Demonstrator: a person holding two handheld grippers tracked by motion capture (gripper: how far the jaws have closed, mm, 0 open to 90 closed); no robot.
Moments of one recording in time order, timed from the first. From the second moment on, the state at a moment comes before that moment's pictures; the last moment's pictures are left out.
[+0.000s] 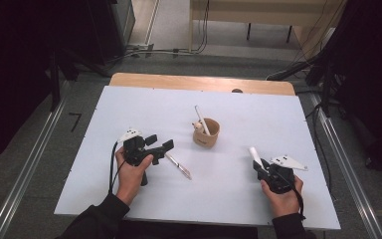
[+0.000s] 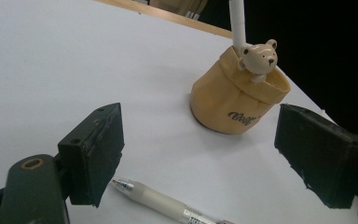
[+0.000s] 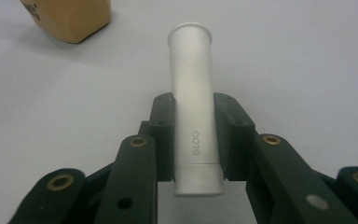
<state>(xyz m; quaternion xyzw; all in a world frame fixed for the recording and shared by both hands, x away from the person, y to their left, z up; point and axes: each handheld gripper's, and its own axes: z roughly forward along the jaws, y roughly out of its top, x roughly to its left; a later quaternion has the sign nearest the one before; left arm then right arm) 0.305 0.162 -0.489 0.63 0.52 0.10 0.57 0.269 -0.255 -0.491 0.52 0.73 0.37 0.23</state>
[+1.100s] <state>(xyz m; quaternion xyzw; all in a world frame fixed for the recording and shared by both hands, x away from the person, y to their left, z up) 0.303 0.156 -0.486 0.64 0.51 0.09 0.57 0.264 -0.250 -0.485 0.50 0.74 0.39 0.24</state>
